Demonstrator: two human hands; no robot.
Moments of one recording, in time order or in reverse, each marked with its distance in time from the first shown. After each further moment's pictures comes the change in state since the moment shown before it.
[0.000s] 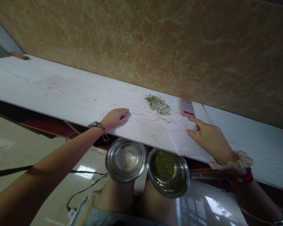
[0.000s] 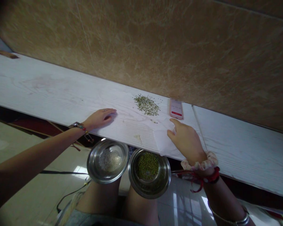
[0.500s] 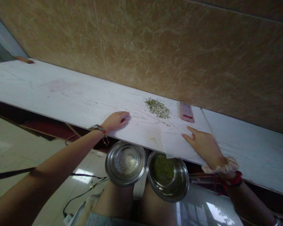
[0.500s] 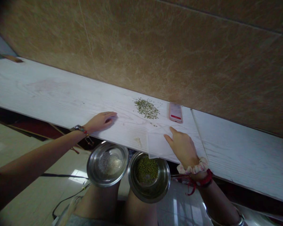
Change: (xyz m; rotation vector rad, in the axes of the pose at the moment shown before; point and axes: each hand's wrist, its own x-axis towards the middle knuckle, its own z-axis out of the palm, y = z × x) left_hand -0.001 -0.001 0.002 -0.003 0.007 0.001; right_hand -0.005 -0.003 0.009 -0.133 -0.119 0.012
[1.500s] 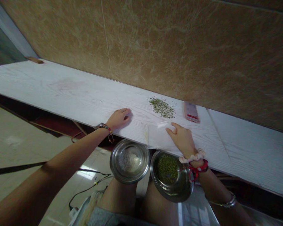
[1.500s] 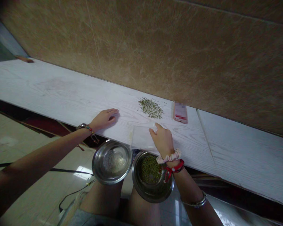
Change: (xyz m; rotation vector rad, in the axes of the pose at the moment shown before) left_hand 0.000 0.001 -0.001 0.065 0.047 -0.080; right_hand 0.021 -0.064 0.023 0.425 0.048 0.095
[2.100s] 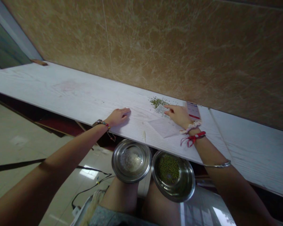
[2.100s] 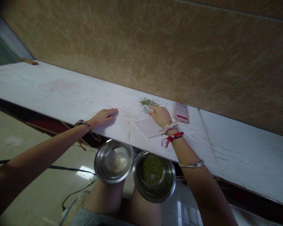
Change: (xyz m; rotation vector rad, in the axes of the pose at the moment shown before) left_hand 0.002 -0.018 -0.008 0.045 -0.174 -0.049; right_hand 0.081 -0.010 -0.015 0.035 -0.069 -0.291
